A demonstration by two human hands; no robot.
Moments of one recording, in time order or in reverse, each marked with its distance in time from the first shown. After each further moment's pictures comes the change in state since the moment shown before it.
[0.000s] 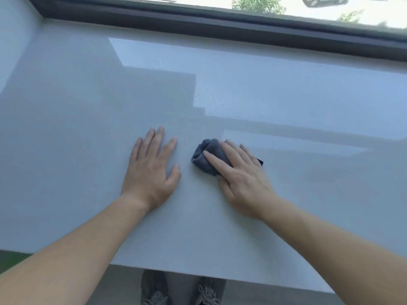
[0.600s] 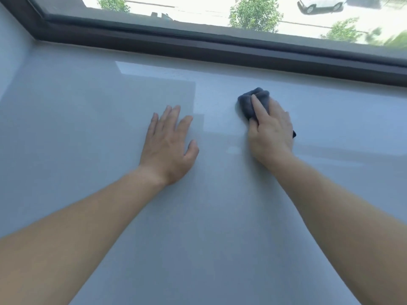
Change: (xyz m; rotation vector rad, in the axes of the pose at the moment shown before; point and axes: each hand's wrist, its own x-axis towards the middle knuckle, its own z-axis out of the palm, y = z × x) left_hand 0.145 -0.008 -0.027 -0.082 0.014 0.032; right_hand 0.172 0.079 -0.024 0.038 0.215 0.505
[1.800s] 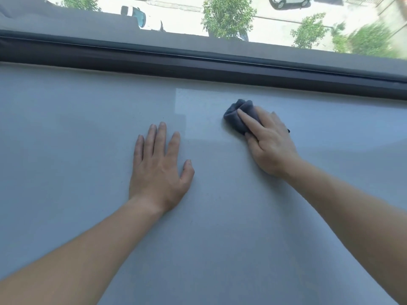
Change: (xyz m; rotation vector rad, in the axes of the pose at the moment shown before) left_hand 0.029 -0.010 0.015 0.123 -0.015 -0.032; right_hand 0.041 0.033 -0.009 -0.073 -0.100 -0.275
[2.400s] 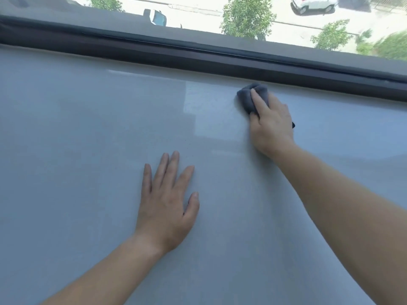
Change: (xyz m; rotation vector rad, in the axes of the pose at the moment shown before) left_hand -0.091 0.092 0.028 -0.161 0.037 0.035; right_hand 0.003 0.052 -0.020 0.047 0.064 0.240
